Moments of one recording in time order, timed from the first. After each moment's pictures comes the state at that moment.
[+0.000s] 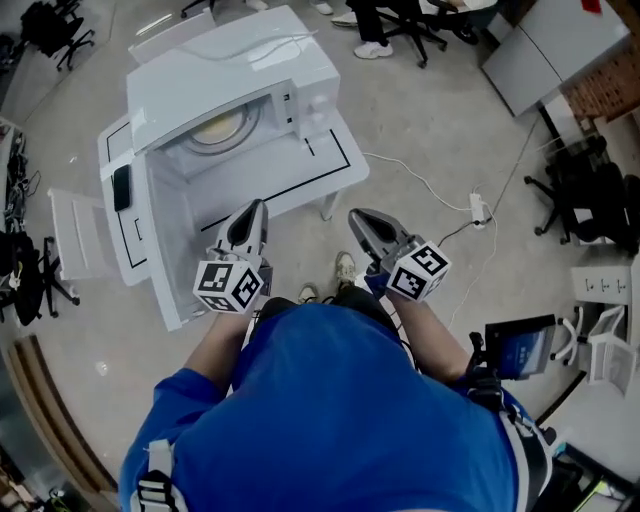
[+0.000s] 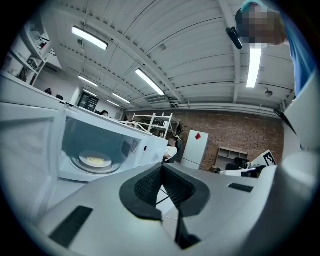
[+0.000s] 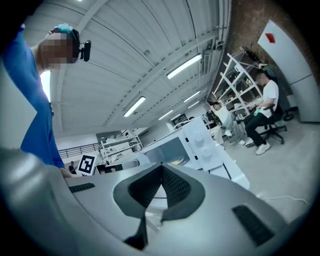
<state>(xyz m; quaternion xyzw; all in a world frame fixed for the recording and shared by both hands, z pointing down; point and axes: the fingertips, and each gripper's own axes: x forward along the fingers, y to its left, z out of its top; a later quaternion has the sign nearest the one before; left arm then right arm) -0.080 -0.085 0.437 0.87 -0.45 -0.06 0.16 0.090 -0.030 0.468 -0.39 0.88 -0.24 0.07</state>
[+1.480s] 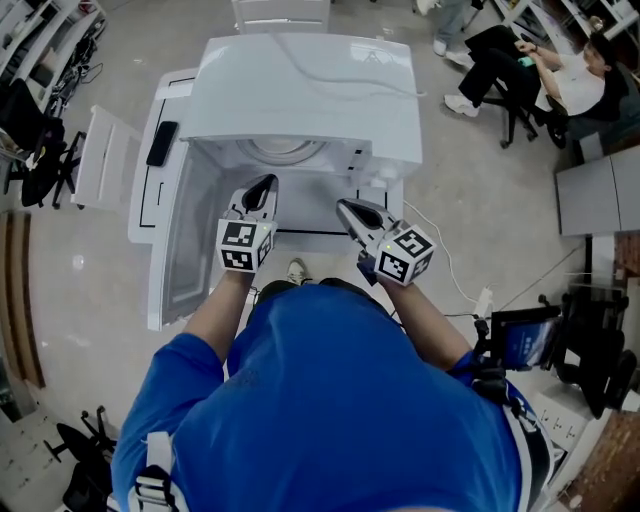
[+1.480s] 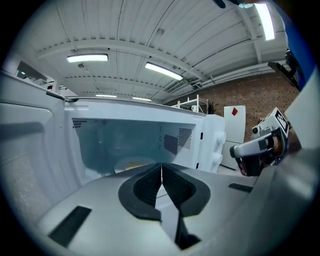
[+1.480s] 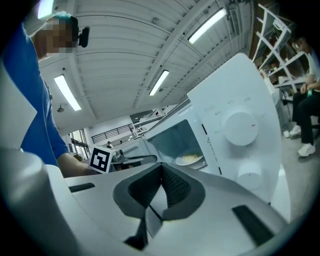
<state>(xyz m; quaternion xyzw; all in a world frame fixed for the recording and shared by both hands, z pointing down) -0.145 -0.226 0.498 0.77 -0.62 0.07 0.10 -0.003 -0.202 0.502 -0.16 0.96 -0.24 -0.05</state>
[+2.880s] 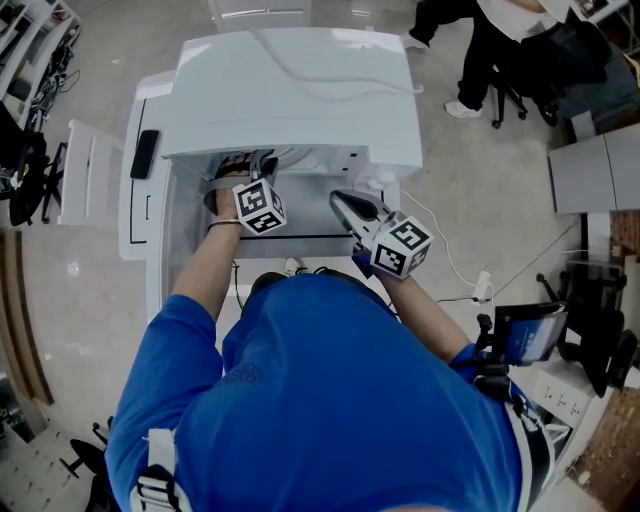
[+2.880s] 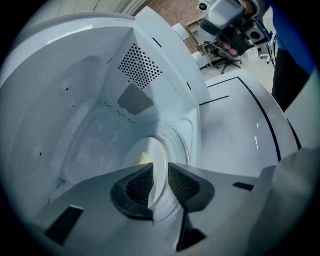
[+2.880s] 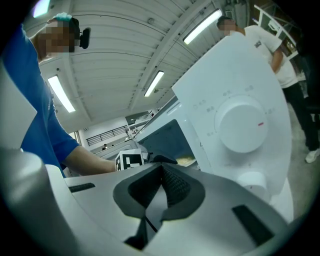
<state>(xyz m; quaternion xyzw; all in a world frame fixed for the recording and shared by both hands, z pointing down) -0.137 -0.312 0.593 0.74 -0.40 0.52 -0.16 -0.013 -0.225 0.507 -0.19 0.95 -0.25 -0.04</state>
